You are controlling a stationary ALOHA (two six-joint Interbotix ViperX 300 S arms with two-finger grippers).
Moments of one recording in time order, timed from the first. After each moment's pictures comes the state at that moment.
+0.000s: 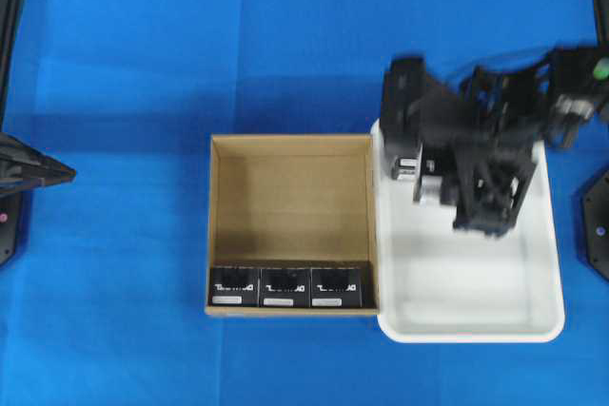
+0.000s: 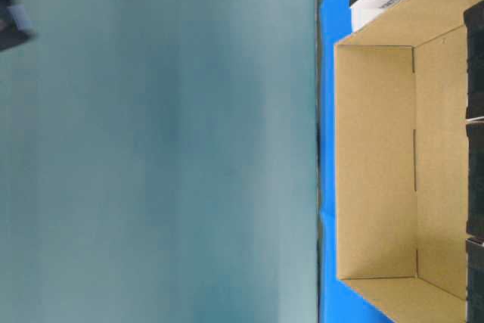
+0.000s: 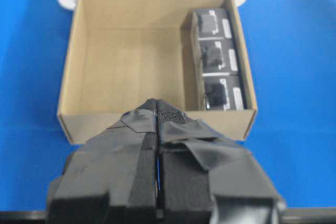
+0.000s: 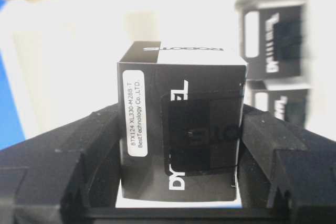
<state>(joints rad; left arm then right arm) -0.01 -1.17 1.07 0.02 0.43 -0.02 -0.09 -0.26 0.50 0.10 1.09 -0.04</state>
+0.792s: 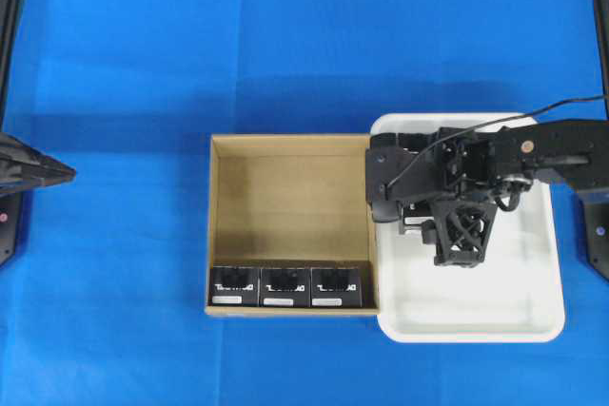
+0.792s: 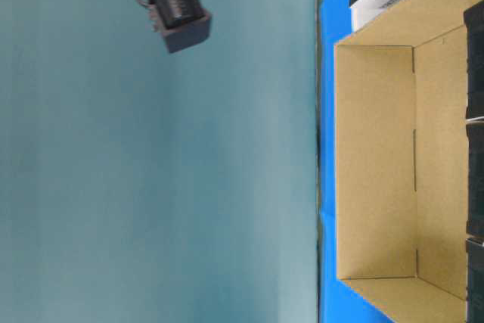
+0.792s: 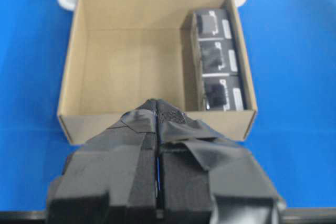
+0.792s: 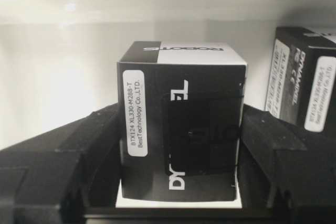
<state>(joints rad) -0.01 -1.17 1.07 0.02 0.43 -0.02 -0.05 -0.09 0.73 0.07 0.69 -0.11</state>
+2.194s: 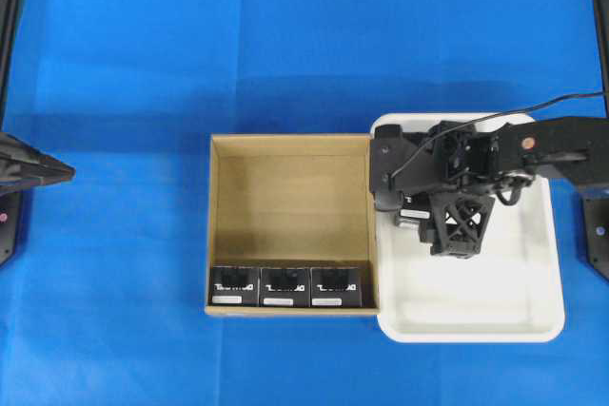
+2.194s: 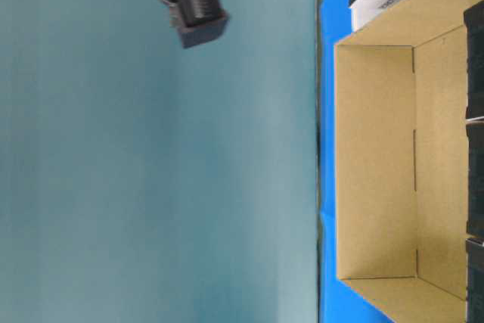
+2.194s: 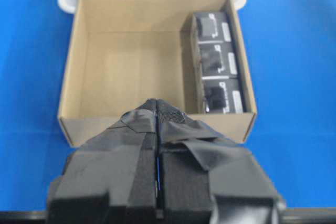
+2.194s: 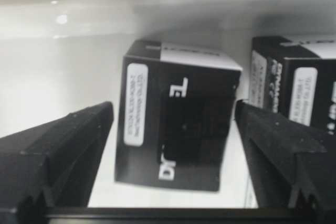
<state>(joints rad) -0.01 -1.17 1.06 0.02 0.43 -0.02 -0.08 -0.10 0.76 0.05 0.62 -0.09</state>
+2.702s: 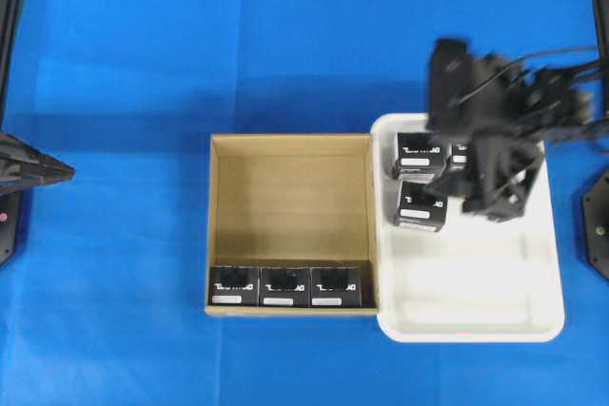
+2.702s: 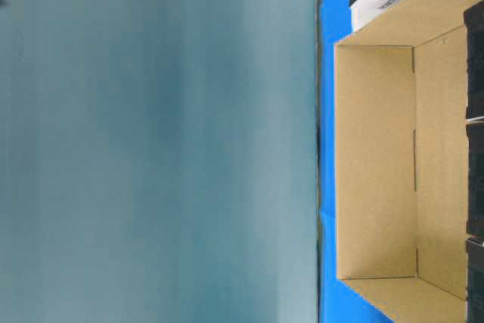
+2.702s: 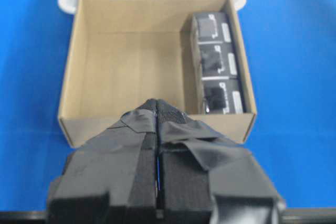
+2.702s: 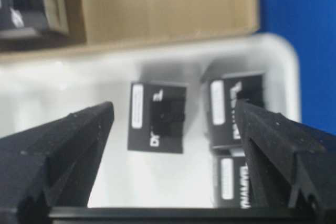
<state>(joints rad) -0.01 -1.17 1.07 0.02 0.43 -0.02 -0.13 -0.44 0.60 0.05 0.82 -0.07</state>
